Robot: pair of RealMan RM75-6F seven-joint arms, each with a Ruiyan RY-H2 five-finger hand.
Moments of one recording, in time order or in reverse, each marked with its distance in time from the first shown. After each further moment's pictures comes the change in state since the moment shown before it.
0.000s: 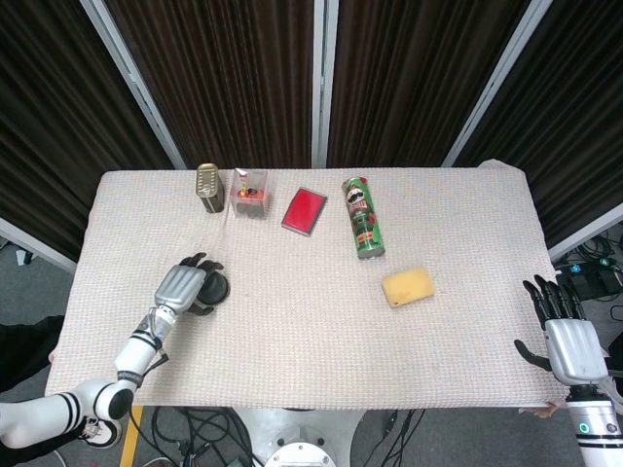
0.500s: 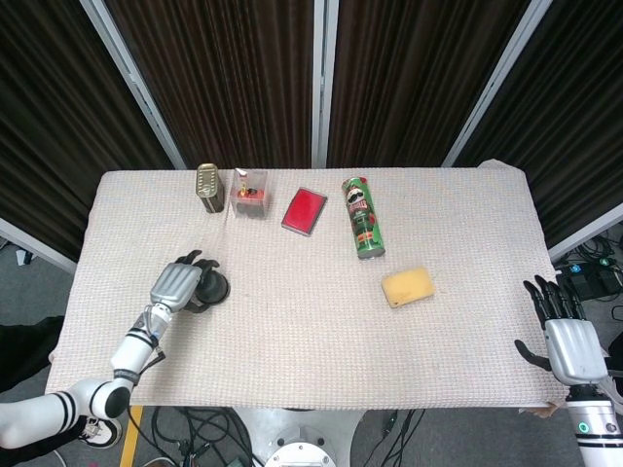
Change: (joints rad) left arm 0.000 0.021 -0.010 -0.022 -0.023 -0.007 0.027; right arm 0.002 -0.003 0.001 0.002 0.011 -0.006 -0.007
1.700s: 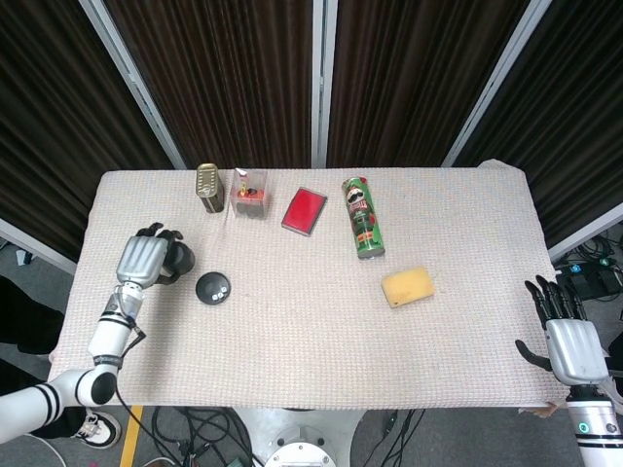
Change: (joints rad) left arm 0.005 0.076 -0.065 0.007 -0.111 0.089 0.118; right arm -0.002 0.002 0.001 -0.010 0.004 0.005 -0.005
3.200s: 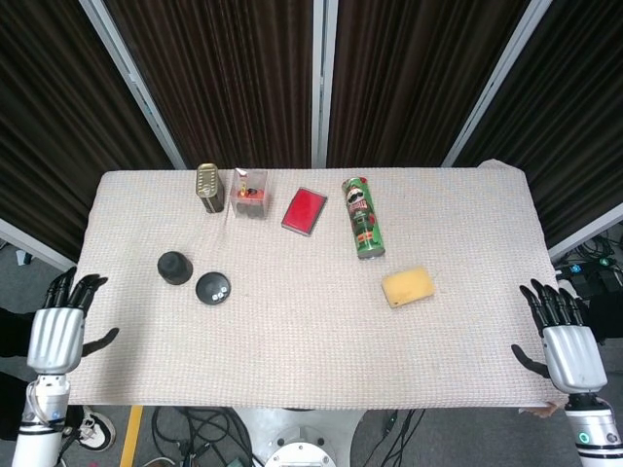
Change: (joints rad) left arm 0.457 0.114 0.206 -0.203 0.422 0.682 -0.147; right arm -0.020 -0.012 -0.027 0.018 -0.081 0.061 0.015
